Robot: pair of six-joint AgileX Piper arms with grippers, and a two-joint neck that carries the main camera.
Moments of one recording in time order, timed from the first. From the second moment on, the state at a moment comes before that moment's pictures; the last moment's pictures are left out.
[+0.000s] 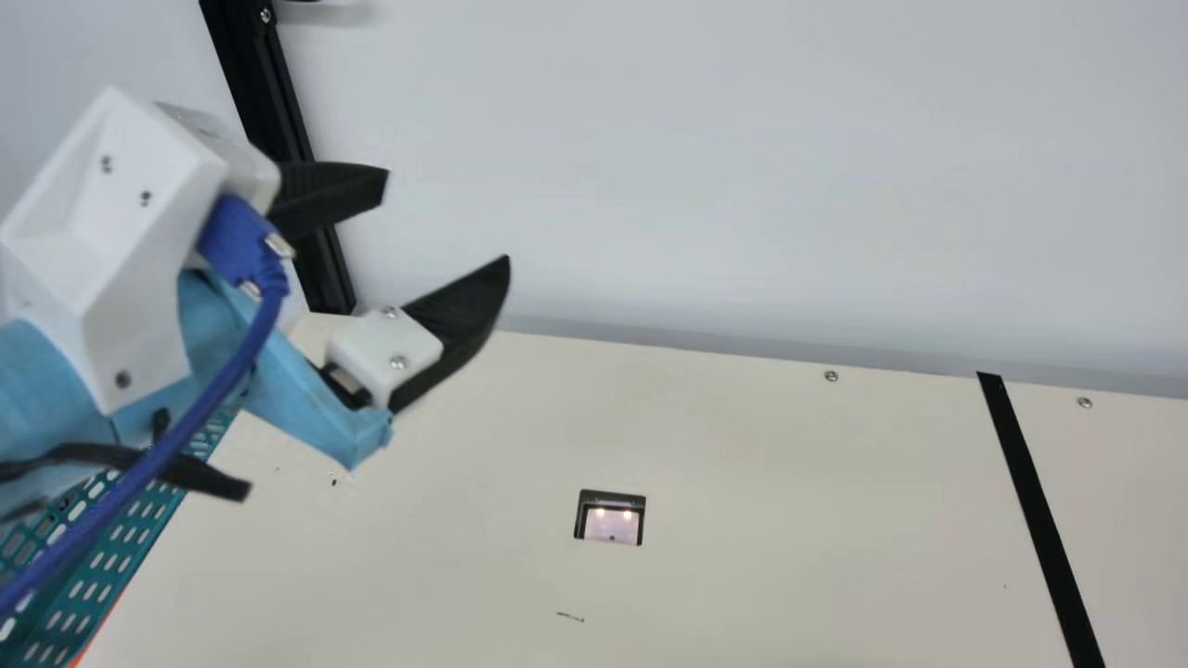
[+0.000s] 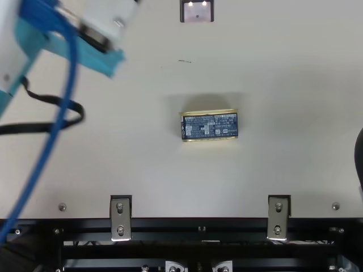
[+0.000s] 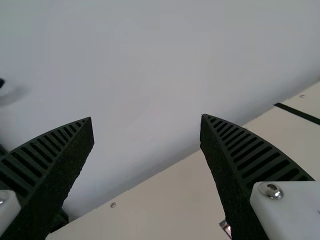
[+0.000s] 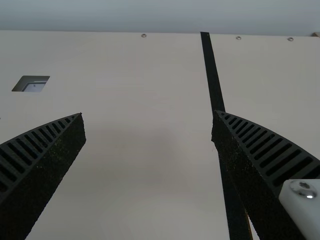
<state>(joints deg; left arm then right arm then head) -17.0 66.5 -54.8 -8.7 5.1 19.6 -4.0 13.6 -20.2 5.0 38.4 -6.4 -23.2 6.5</state>
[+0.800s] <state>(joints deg) -3.1 58.5 -38.1 -22.3 -14.3 26.5 -4.0 13.6 -20.2 5.0 38.4 -6.4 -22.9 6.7</state>
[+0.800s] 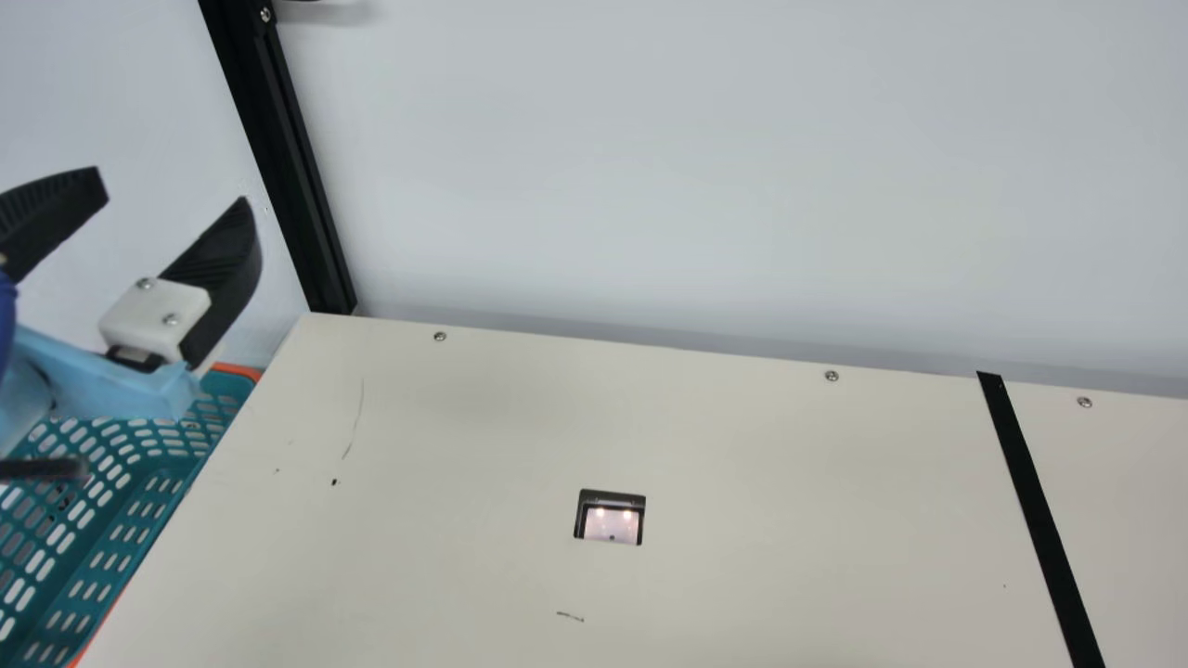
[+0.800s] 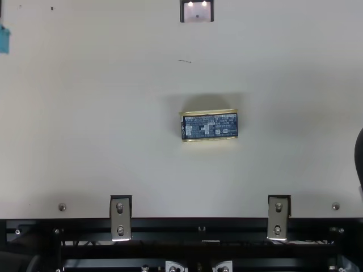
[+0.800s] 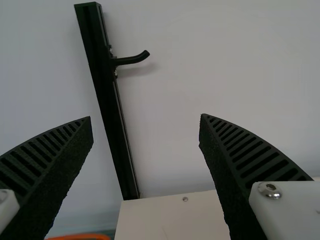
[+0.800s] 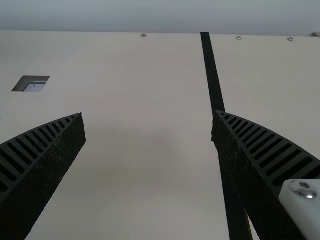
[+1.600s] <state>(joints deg) -15.0 52.8 -30.3 -59.2 -30.0 52.9 -4.0 13.6 -20.2 5.0 38.4 -6.4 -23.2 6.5</state>
